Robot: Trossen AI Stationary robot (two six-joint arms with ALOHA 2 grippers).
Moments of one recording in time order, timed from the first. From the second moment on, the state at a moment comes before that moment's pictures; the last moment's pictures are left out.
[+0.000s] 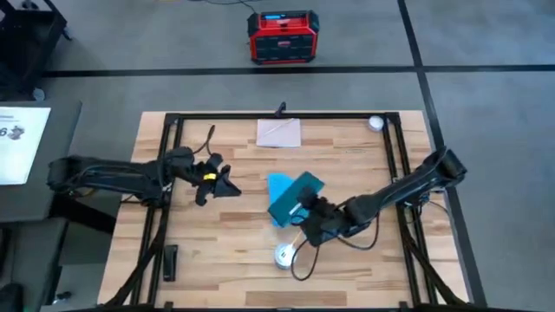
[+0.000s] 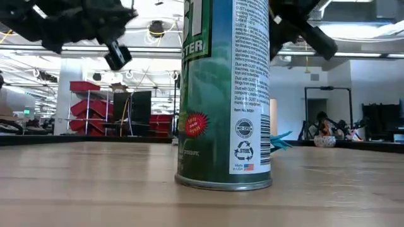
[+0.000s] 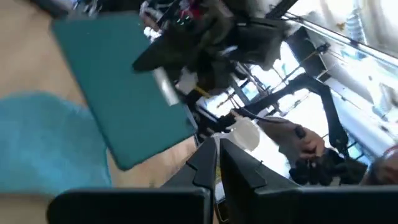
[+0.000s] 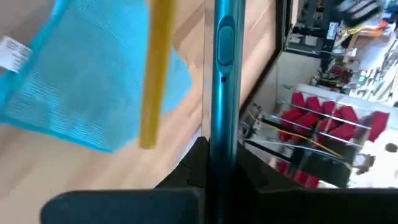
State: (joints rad) left arm 0.20 0.96 0.34 0.53 0.57 -0.73; right arm 0.43 1.71 1.30 -0.68 0.89 -0.76
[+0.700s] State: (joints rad) left arm 0.40 1.46 0.37 1.16 0.90 -1.24; right arm 0.50 1.75 1.37 -0.54 1.10 -1.14
